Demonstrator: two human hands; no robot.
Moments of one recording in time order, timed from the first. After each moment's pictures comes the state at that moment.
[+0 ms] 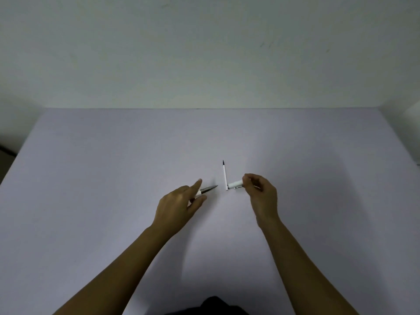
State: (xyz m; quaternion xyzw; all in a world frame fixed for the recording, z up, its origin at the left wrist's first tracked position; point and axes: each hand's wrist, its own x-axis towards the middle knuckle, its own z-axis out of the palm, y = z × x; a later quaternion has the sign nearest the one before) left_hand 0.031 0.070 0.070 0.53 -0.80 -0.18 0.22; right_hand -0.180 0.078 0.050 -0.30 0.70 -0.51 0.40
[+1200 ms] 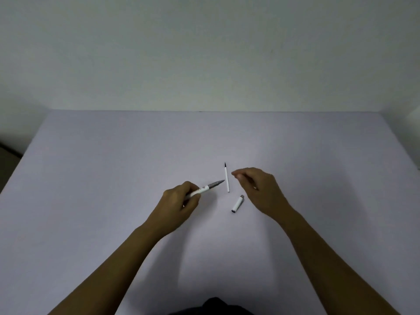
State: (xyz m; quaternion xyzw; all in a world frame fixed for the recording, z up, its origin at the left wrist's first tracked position) left_hand 0.046 0.070 0.092 0.52 -0.75 -0.33 0.24; right_hand -0.189 0.069 0.100 -0.65 0.62 -0.33 0.30
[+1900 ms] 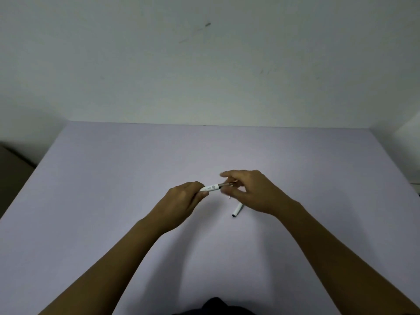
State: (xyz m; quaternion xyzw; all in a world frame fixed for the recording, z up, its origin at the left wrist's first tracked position) left_hand 0.050 0.083 0.134 0.46 -0.83 -0.22 0.20; right_hand -0.166 0.085 0.162 -0.75 0.55 -0.20 0.32
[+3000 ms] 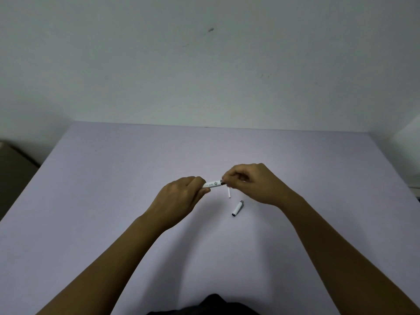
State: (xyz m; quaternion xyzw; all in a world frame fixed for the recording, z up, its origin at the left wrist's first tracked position) left_hand 0.051 0.098 0.157 0.43 -0.88 -0.08 0.21; right_hand -0.168 0.087 0.182 -0.71 0.53 -0.26 0.38
